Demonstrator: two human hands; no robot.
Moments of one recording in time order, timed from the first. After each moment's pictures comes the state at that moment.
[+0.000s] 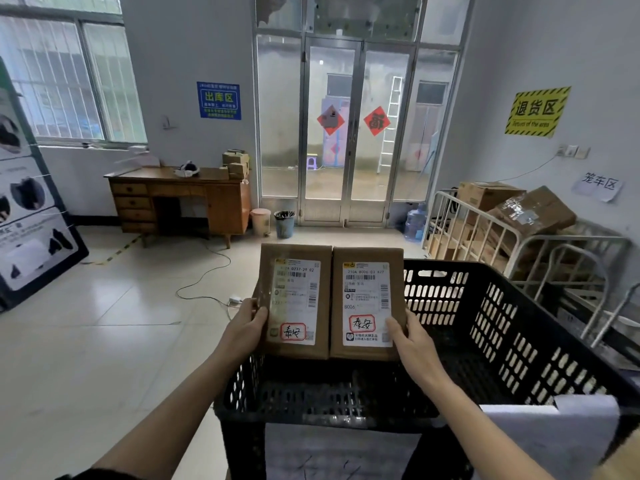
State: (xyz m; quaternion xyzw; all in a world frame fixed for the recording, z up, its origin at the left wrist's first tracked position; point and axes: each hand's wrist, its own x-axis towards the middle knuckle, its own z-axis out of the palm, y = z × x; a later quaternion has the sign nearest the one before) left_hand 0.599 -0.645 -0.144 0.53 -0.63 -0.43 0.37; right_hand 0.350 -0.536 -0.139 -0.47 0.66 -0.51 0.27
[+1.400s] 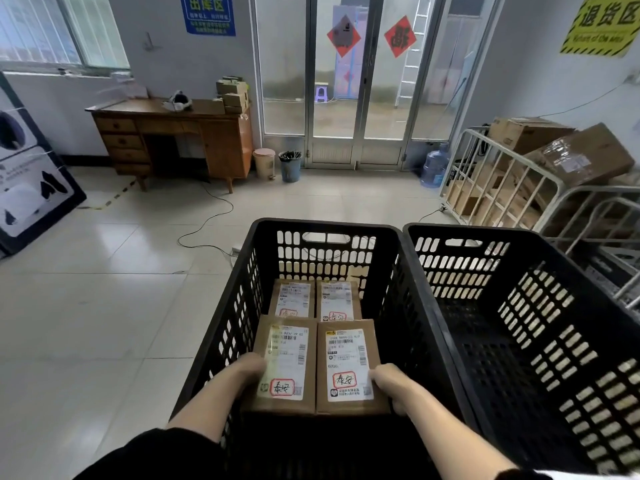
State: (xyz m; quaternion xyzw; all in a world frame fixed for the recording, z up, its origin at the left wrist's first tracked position) left_hand 0.555 -0.739 -0.288 0.68 -0.50 -0.54 0.04; right_hand 0.315 -0.660 -0.299 -0.22 0.77 -0.26 0.55
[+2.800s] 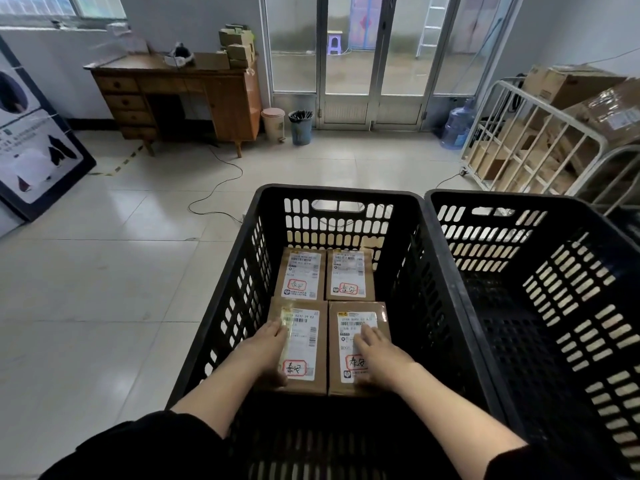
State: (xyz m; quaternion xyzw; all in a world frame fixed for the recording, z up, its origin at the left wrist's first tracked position) left_hand 0.547 -0.730 -0.289 0.52 -0.81 -0.20 -0.21; right_hand 0.330 -0.675 -0.305 -0.69 0.66 0.14 0.25
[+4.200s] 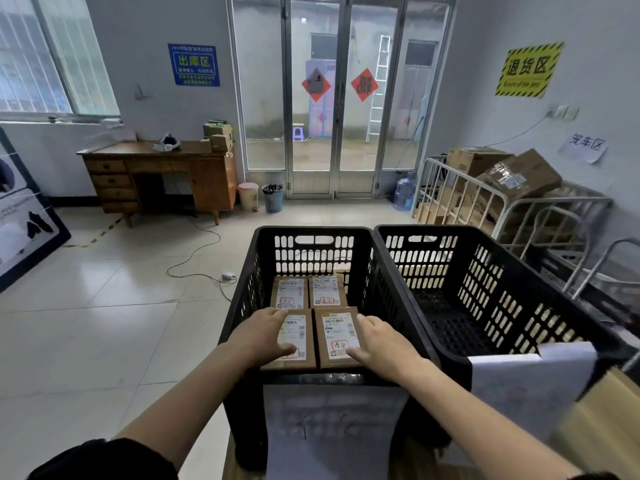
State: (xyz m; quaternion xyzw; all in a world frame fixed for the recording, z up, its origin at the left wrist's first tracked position) left_hand 0.580 -0.611 -0.162 0.48 -0.87 -0.12 0.02; right_hand 0.374 -0.529 -0.178 -0.66 0.74 -0.09 0.11
